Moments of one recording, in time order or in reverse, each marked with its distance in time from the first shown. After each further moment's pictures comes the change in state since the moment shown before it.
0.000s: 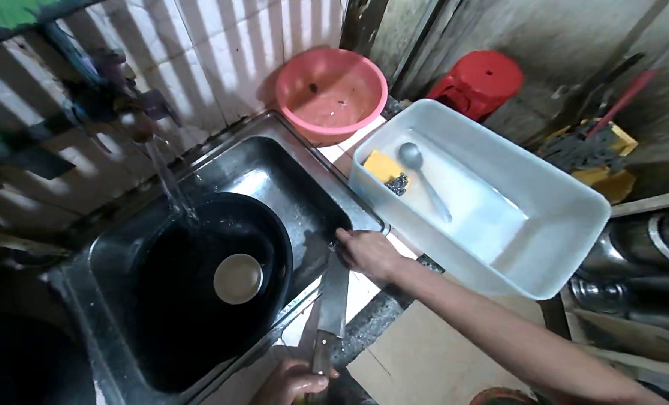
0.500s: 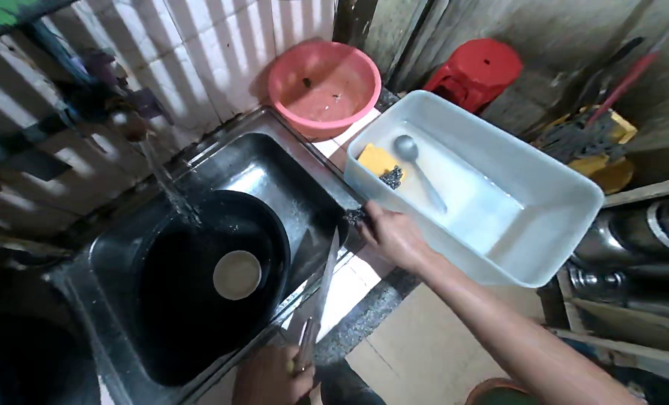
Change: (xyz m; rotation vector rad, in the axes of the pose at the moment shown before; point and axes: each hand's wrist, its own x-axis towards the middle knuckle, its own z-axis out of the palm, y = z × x) left_hand -0.025 0.070 0.021 1.107 0.272 -0.245; right_hand -0.024 0.016 -0.035 0.089 0.296 0.142
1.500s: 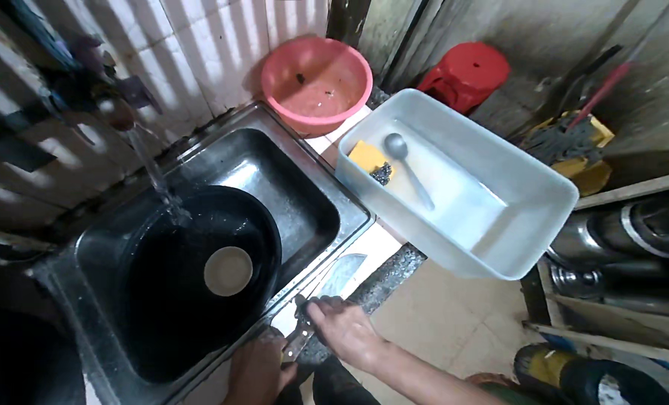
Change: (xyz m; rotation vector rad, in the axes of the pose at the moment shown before) left_hand 0.017 -0.004 0.017 0.308 -0.031 -0.044; right_hand -0.115 -0.088 0.079 -0.044 -0.175 -0.171
